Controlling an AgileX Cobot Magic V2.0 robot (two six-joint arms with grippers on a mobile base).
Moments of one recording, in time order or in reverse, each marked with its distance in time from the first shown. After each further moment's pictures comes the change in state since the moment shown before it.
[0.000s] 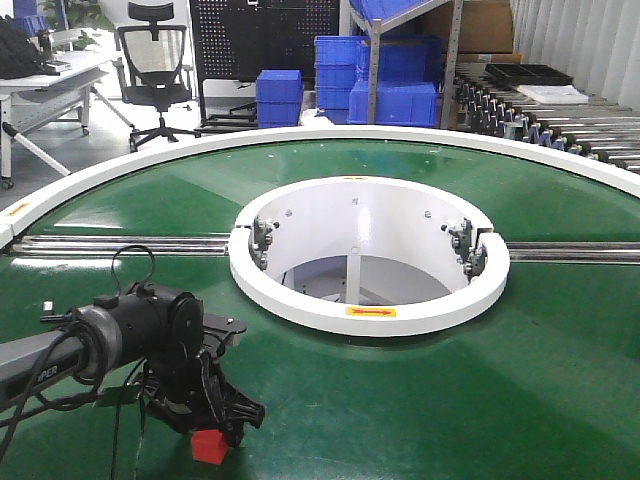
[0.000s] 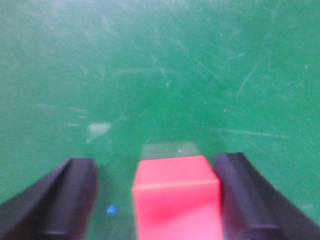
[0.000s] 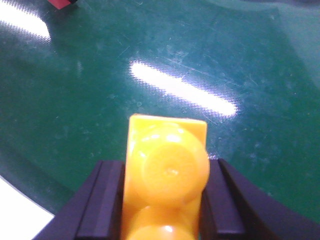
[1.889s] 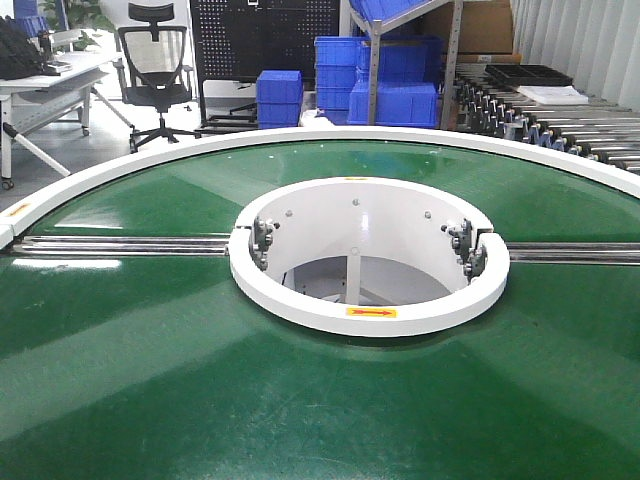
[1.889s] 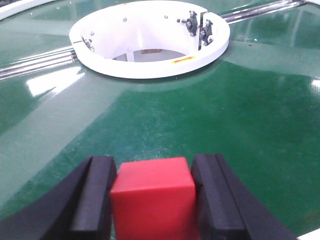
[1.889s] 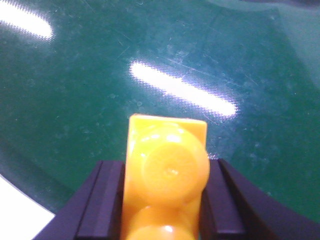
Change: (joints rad) left arm -0.005 -1.773 0.979 -0.065 -0.174 0.148; right arm 0.000 0.000 0.000 0.000 0.001 -0.001
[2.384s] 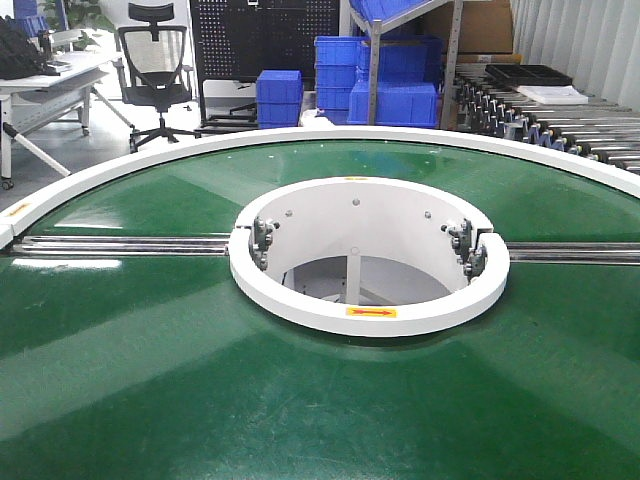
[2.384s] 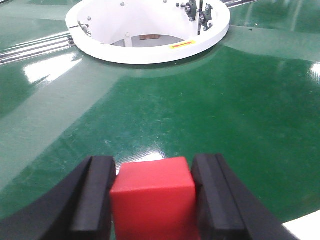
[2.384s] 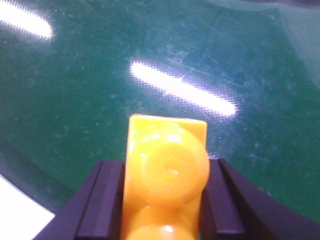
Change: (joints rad) left arm 0.000 0.000 0.000 0.002 0.051 0.001; right arm 0.000 0.000 0.000 0.000 0.000 0.000
